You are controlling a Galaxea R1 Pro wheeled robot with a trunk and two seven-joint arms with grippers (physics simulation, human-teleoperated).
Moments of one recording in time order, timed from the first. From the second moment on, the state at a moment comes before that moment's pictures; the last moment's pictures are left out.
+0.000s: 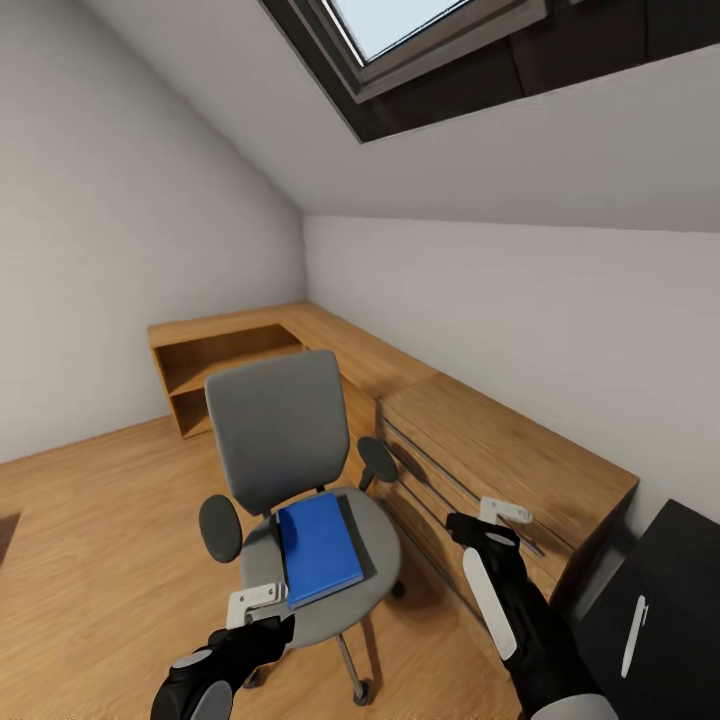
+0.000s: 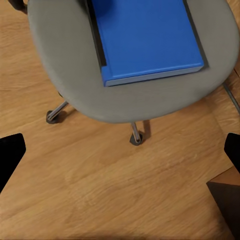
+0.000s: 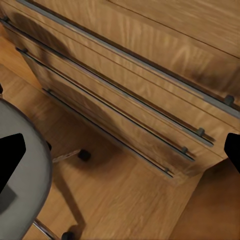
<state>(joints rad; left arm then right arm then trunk) -0.04 0.02 -0.30 -1.59 0.57 0.69 0.55 -0.44 0.10 0.07 -1.20 -0.29 0.54 -0.54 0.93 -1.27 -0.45</state>
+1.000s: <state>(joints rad) -0.04 0.02 -0.30 -1.59 0.57 0.69 0.55 -0.44 0.10 0.08 -1.19 -0.29 0.51 -0.54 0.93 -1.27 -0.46</state>
